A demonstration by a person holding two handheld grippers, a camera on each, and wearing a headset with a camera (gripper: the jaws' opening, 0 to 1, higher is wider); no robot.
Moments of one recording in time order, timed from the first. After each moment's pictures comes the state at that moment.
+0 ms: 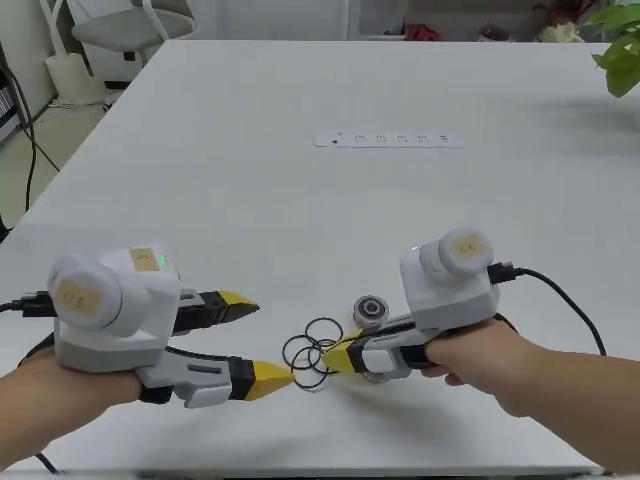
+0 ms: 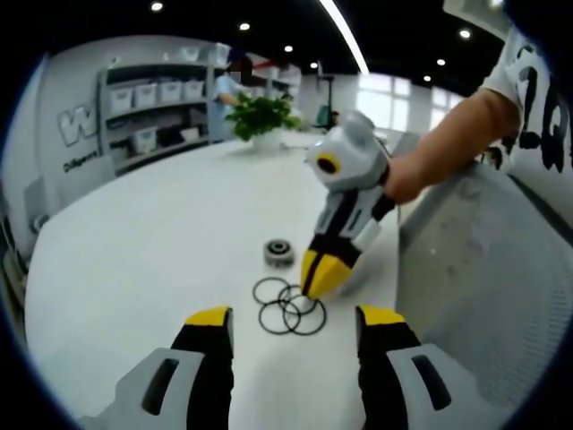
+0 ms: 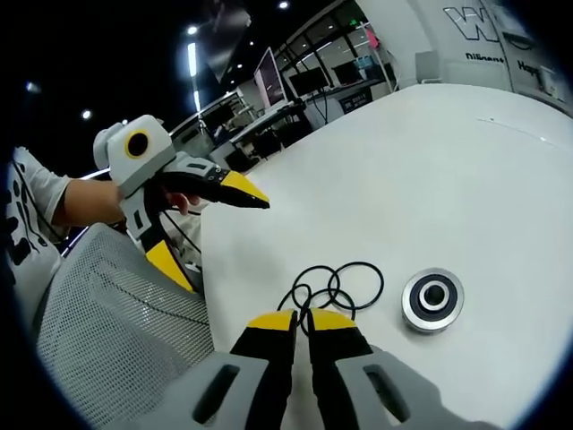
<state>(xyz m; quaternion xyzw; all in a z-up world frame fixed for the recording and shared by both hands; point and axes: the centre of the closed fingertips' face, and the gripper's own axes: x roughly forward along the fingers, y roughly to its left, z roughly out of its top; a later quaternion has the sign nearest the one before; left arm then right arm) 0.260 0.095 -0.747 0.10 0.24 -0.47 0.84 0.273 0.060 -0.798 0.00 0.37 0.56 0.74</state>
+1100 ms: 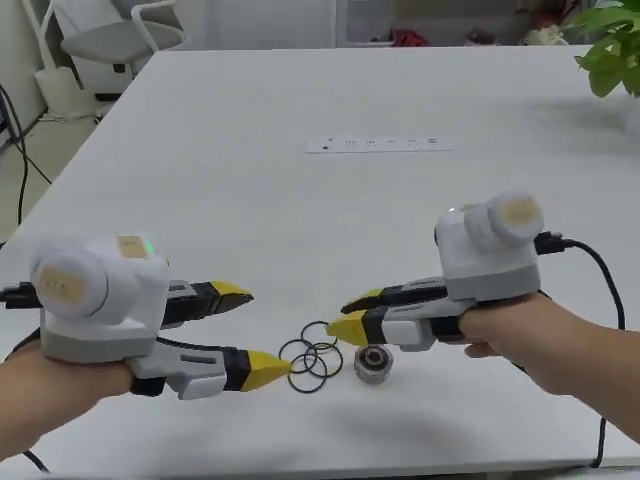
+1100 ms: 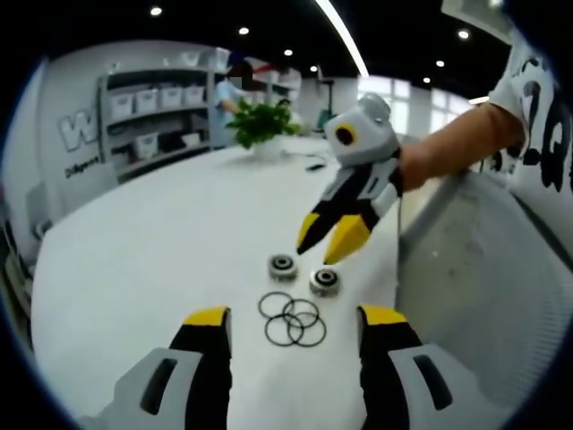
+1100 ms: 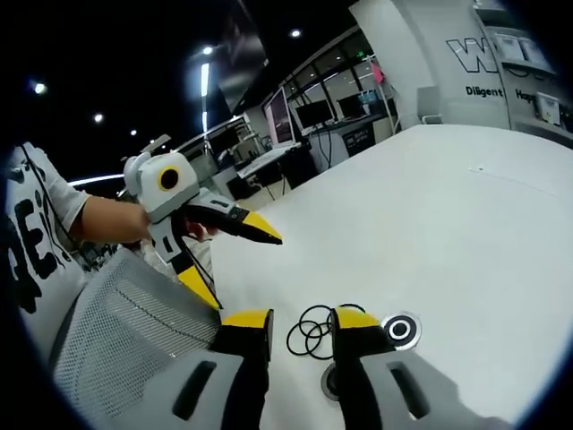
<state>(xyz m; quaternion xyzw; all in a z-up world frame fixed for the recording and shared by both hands) 0.265 0.095 -0.722 0.10 0.23 -0.46 0.85 0.284 0.039 -0.729 0.02 0.30 0.56 0.77</state>
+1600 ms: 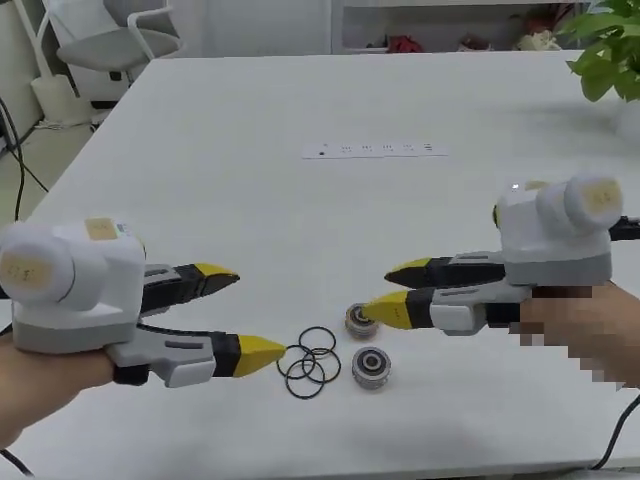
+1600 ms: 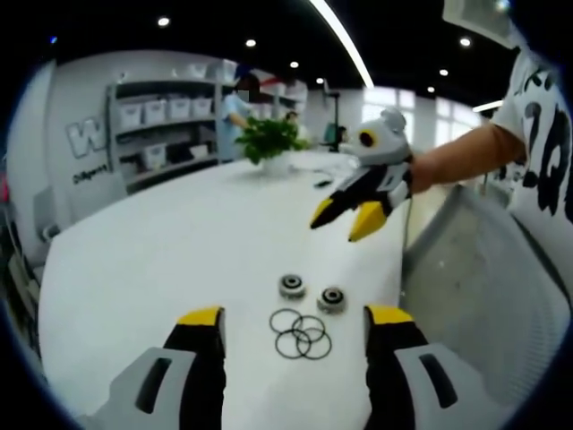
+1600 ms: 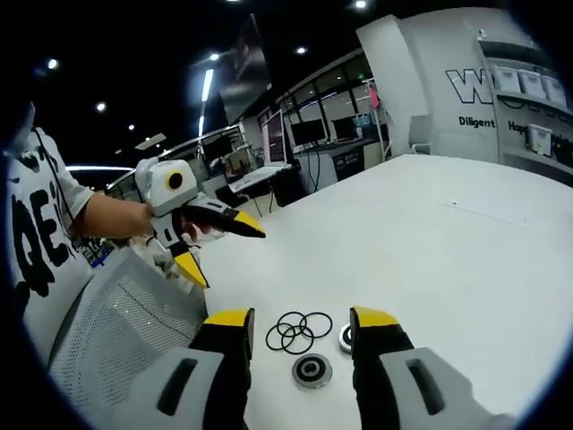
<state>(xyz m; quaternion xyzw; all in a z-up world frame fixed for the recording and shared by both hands) 0.270 0.100 -0.696 0.09 0.20 -0.45 0.86 0.294 -0.003 -0.696 -0.01 0.24 0.54 0.80</state>
